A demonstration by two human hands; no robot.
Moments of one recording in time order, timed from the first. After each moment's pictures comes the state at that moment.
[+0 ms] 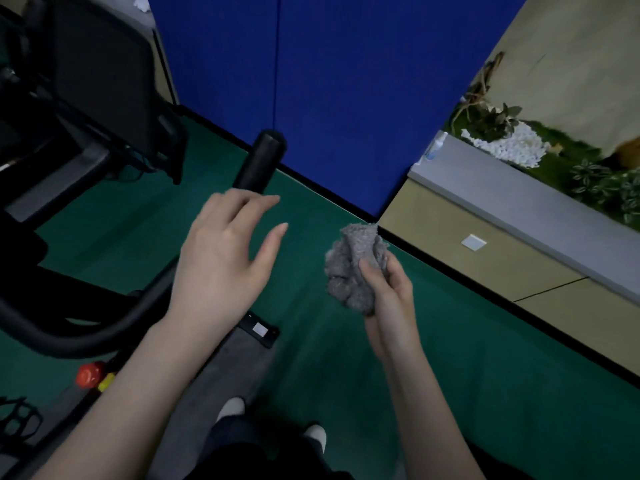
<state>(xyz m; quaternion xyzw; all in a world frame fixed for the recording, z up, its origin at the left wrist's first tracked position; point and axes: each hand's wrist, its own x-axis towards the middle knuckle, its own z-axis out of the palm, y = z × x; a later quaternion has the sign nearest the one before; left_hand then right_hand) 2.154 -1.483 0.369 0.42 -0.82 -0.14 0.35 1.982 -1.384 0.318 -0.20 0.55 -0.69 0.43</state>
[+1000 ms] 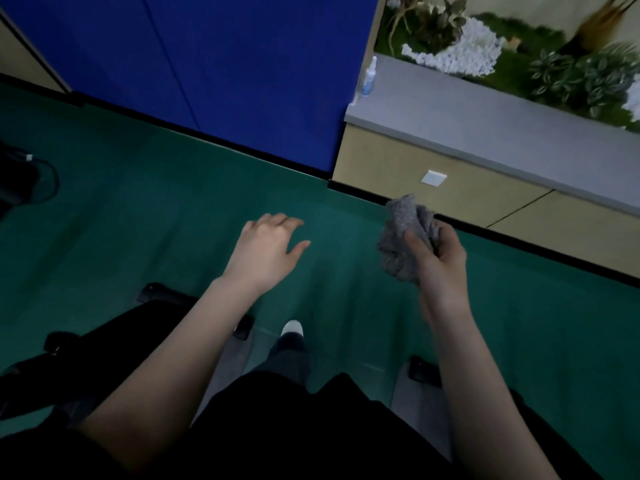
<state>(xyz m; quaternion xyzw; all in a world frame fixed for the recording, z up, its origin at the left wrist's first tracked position) 1.897 -1.502 0.265 0.32 -0.93 -0.20 0.00 1.745 -1.333 0.289 -0.08 0.73 -0.64 0.23</state>
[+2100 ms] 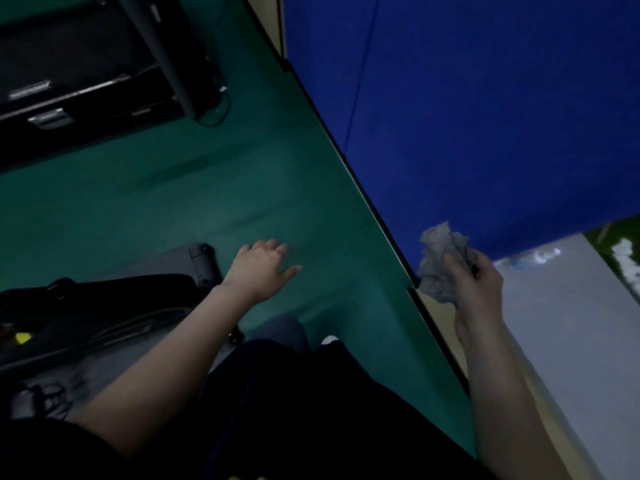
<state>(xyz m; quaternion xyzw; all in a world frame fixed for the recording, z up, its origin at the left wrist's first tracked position) 1.797 -1.747 0.212 0.64 -0.73 -0.21 -0.13 1.497 -1.735 0.253 -0.30 0.70 -0.46 0.45</state>
